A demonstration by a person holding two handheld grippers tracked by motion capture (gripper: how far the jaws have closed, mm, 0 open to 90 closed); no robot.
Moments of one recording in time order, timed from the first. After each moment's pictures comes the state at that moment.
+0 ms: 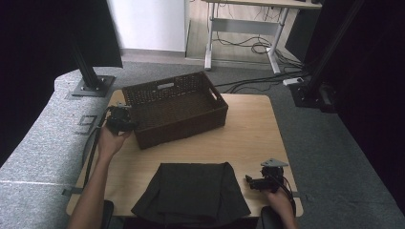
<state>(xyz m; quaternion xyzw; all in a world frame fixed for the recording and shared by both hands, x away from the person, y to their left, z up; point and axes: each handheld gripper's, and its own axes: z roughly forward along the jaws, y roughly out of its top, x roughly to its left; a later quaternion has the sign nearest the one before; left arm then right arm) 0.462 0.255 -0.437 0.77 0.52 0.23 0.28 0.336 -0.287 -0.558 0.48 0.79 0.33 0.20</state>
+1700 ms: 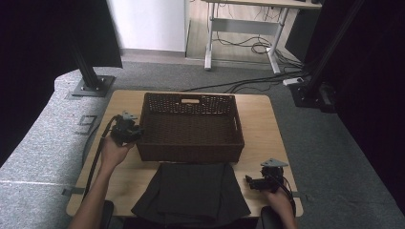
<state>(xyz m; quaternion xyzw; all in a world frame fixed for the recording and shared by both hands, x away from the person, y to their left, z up) 0.423 0.233 -0.439 0.80 0.47 0.22 0.31 0.335 -0.287 -0.558 0.48 0.79 0.33 0.20</state>
